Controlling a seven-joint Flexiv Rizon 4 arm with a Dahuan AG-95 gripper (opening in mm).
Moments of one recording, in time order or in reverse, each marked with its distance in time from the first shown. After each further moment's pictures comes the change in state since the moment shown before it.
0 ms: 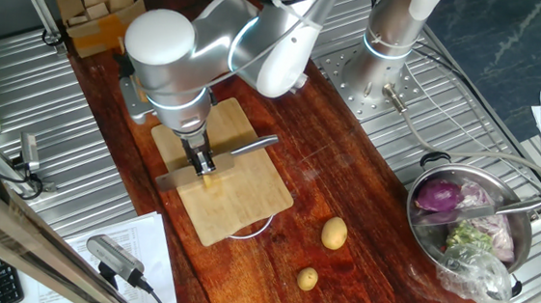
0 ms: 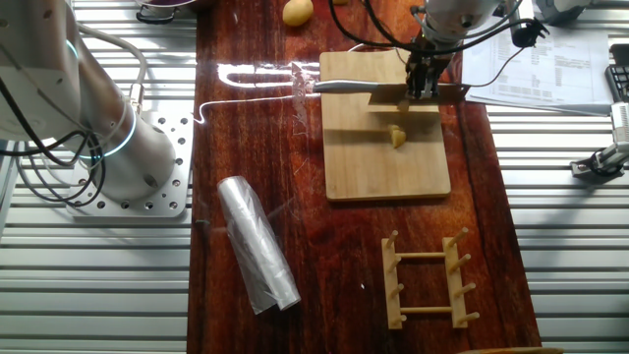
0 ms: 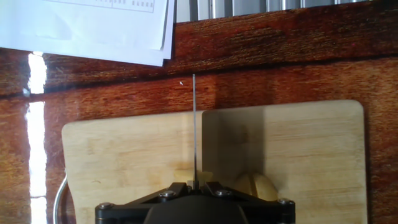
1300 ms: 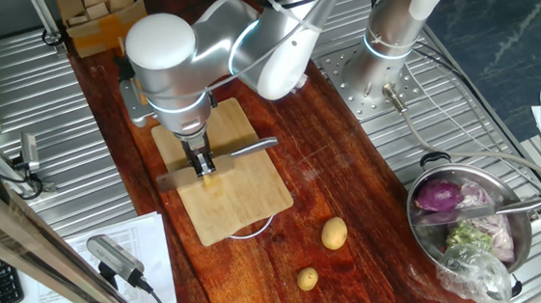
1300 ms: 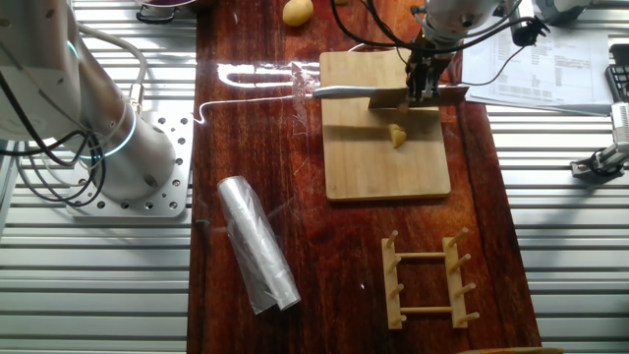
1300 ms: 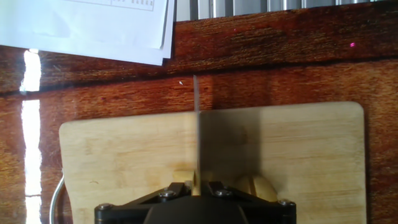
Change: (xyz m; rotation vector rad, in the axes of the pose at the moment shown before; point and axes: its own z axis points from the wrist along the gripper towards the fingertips) arm -0.001 -0.001 0.003 0.013 -0.002 -0.013
